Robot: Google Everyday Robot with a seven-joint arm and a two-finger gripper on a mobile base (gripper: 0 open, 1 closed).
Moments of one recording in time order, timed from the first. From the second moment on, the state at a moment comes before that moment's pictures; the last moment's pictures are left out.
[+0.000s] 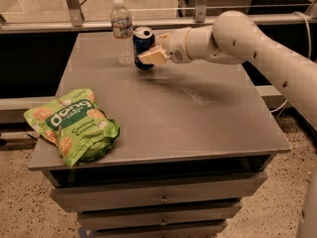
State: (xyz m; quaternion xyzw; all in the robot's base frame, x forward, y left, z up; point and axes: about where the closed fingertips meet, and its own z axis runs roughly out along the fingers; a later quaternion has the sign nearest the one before) arm 0.730 -0.001 0.891 -0.47 0.67 0.22 0.53
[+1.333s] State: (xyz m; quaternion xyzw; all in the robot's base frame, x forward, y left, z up) arm 0.736 0.014 0.877 -0.49 0.67 0.22 0.51
